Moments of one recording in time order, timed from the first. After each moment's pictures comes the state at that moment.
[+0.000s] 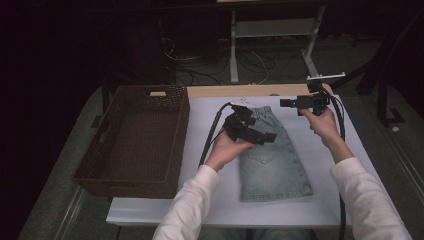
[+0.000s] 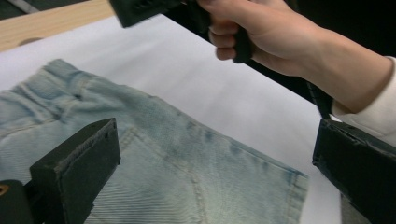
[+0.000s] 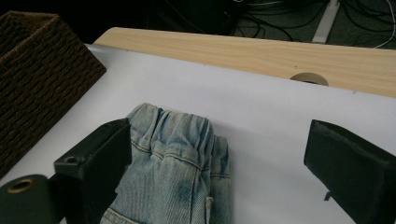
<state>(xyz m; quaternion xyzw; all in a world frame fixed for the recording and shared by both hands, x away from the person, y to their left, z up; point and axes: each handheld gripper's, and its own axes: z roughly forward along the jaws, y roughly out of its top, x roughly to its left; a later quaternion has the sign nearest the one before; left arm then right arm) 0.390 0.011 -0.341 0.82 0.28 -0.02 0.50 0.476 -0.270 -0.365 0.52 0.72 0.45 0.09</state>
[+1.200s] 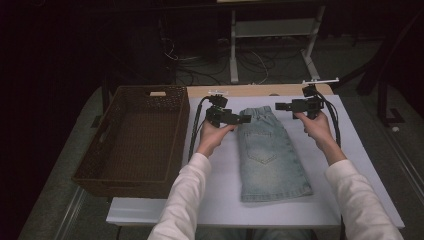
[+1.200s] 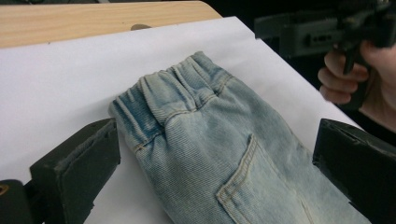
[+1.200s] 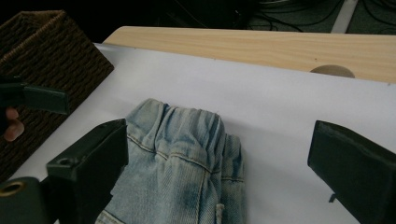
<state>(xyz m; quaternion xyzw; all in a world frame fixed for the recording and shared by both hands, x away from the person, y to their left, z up) 0.464 0.058 -0.387 0.77 0.41 -0.02 0.50 0.481 -0.263 -0.387 0.51 0.72 0.47 0.07</state>
